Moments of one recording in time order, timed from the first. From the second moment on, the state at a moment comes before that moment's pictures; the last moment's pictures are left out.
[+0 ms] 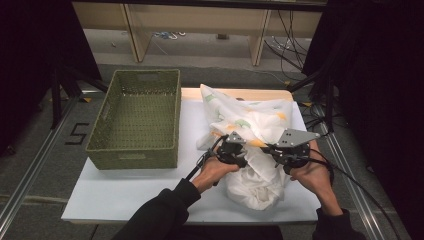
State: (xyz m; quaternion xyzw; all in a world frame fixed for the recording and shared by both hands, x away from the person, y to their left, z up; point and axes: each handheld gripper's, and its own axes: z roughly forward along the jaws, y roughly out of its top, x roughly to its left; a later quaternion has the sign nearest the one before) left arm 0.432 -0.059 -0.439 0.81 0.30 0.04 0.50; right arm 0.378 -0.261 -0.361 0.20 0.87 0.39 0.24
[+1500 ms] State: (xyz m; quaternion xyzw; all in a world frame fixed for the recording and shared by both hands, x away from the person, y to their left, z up) left arm 0.458 -0.039 -0.461 0.78 0.33 0.06 0.53; right arm 0.381 -0.266 -0.376 0.22 0.88 0.37 0.22
